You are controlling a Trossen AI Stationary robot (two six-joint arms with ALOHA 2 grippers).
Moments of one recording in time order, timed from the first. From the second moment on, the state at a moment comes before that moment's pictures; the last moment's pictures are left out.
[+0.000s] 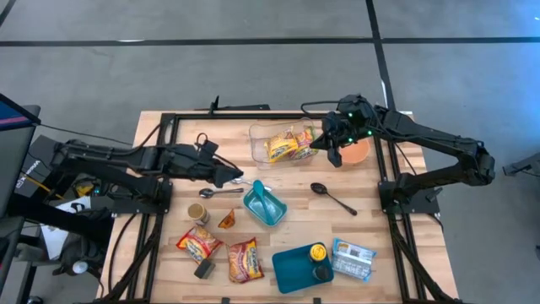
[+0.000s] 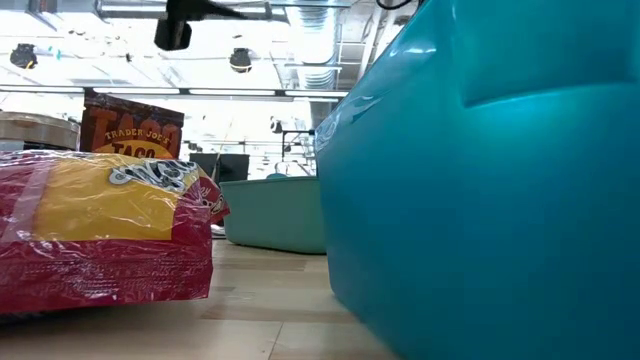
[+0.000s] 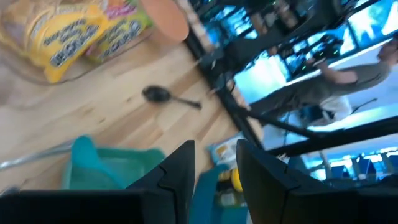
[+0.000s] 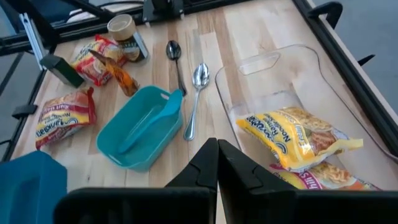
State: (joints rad) left arm -0.10 1.00 0.89 -0.28 -0.22 -1.03; right arm -0.43 1.19 1.11 -0.60 -0.36 -0.09
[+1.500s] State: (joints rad) left arm -0.23 0.77 0.89 -0.86 -0.12 -0.57; right arm -0.43 1.19 1.11 -0.58 -0.35 -0.07
